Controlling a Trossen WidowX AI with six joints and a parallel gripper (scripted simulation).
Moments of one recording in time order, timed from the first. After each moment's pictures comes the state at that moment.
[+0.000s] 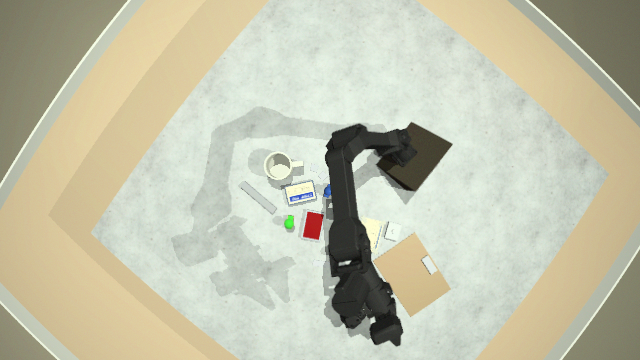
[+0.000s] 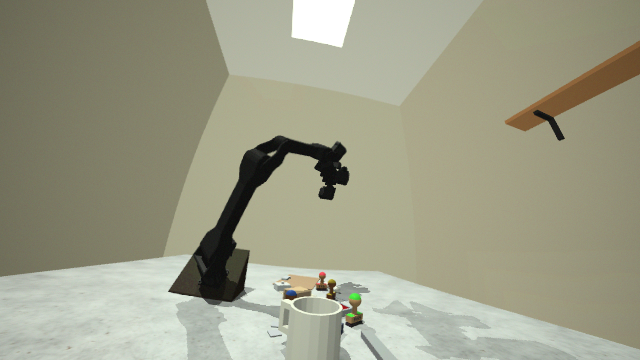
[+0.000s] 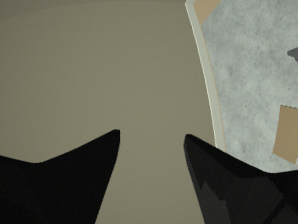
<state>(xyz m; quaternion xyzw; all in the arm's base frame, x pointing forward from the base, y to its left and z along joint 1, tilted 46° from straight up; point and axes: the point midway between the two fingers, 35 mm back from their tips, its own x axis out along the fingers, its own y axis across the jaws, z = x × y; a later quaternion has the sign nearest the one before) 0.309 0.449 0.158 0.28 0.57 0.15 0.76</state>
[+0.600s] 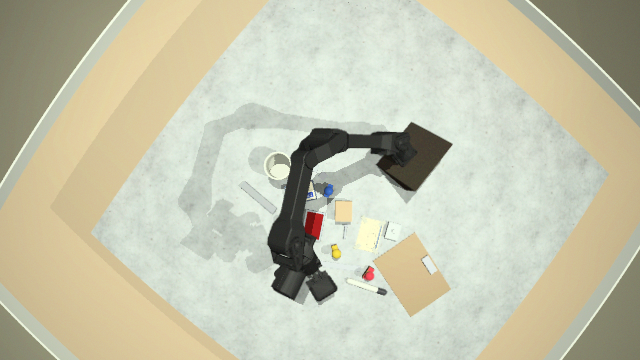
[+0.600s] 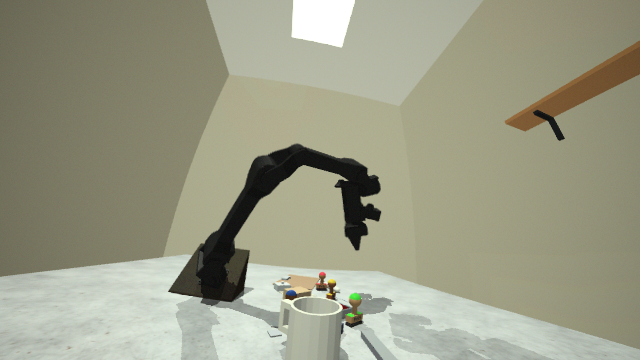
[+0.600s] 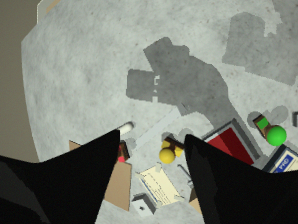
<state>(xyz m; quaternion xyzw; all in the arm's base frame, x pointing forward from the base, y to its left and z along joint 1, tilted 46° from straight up) 0.400 0.162 0.130 -0.10 0.56 -0.14 0.81</state>
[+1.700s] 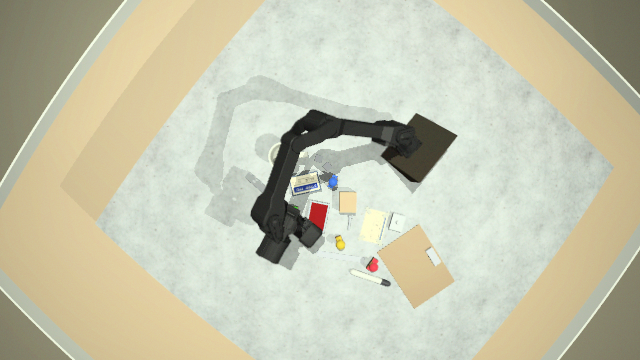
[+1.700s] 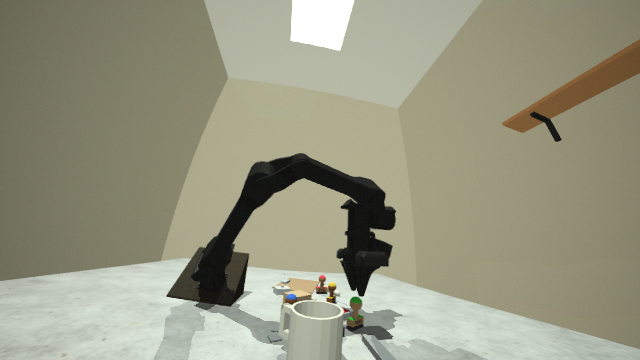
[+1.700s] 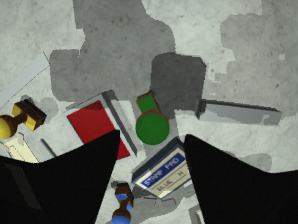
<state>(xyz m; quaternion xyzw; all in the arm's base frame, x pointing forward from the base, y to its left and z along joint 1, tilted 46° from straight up) 0.385 0.005 0.147 -0.32 0.63 -0.22 0.68</state>
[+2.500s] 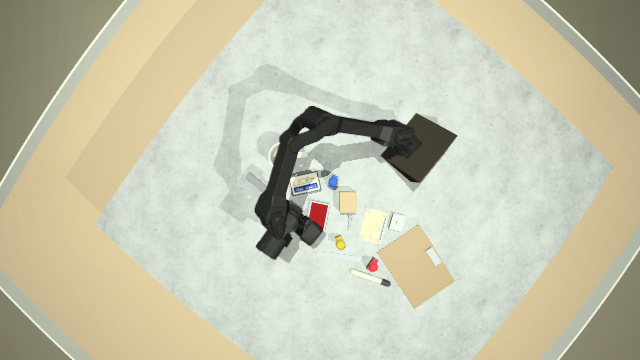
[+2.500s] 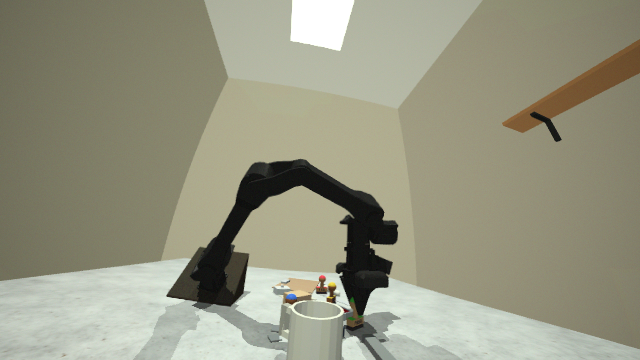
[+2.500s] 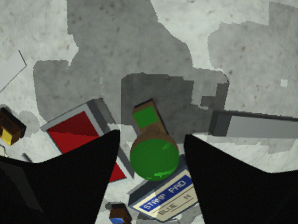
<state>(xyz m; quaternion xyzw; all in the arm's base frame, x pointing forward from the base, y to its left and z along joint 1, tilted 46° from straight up) 0.389 -0.022 0.119 -0.32 0.63 -0.22 0.68</state>
